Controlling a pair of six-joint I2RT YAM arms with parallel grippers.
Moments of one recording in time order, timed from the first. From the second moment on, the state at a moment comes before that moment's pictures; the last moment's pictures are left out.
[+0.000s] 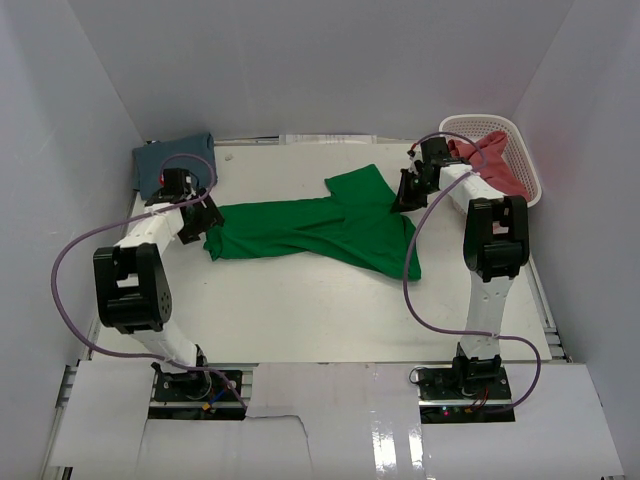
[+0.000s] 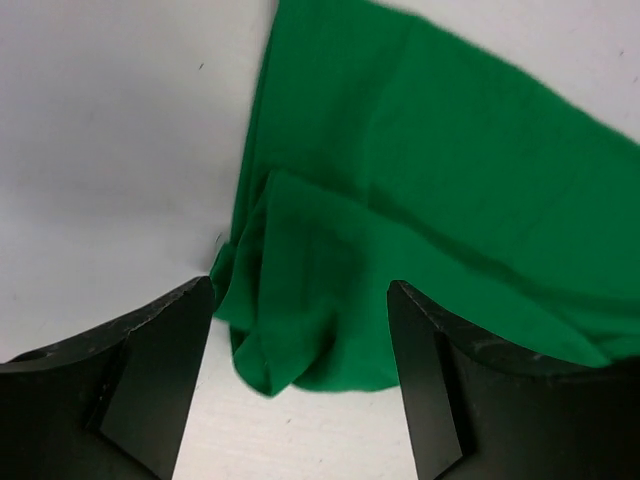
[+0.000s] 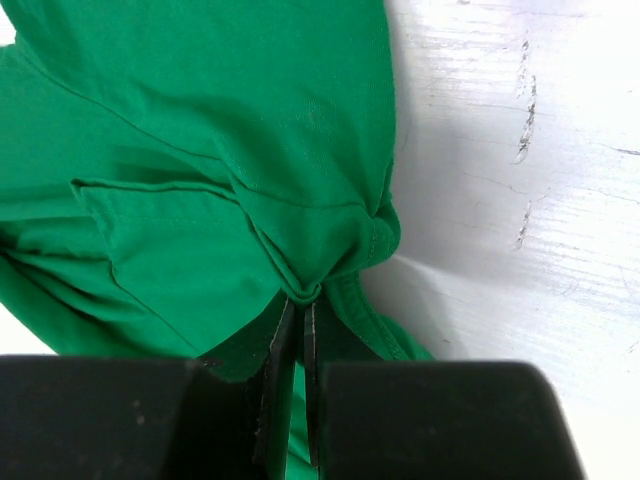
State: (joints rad) left arm 0.07 1.65 1.13 -0.48 -0.01 -0.45; right arm 0.15 2.11 1.64 -0.61 -0.38 0.23
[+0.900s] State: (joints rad) left arm 0.07 1.80 1.21 -0.48 0.09 -0.47; right arm 0.15 2.10 1.62 -0.62 -0.39 0.23
